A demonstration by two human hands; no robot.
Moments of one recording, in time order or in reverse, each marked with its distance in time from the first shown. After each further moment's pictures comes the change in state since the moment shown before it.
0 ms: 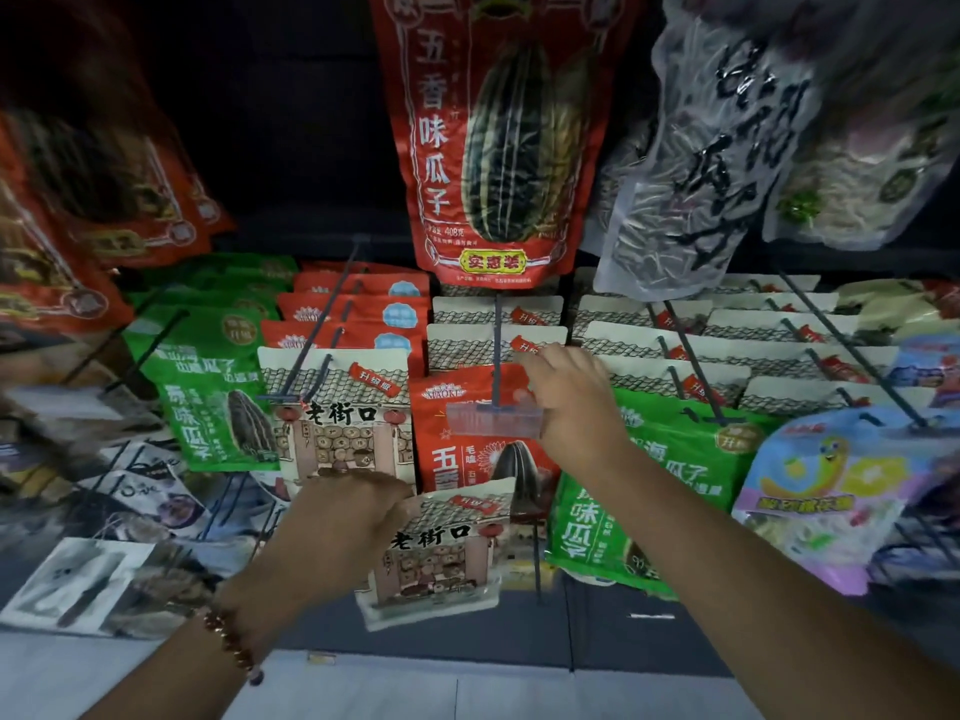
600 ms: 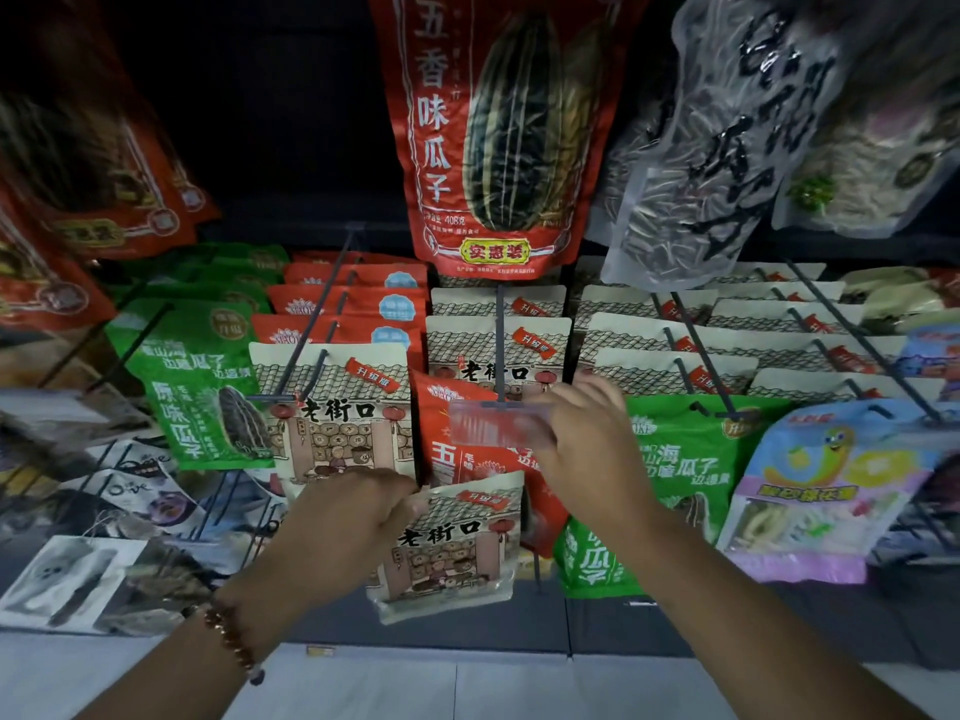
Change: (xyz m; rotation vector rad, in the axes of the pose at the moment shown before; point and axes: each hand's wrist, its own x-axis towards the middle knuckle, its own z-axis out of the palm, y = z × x) left_hand 0.006 -0.001 -0.001 -0.118 -0.034 -0.012; right_hand -0.041 -0.011 0.006 0.137 0.221 -0.060
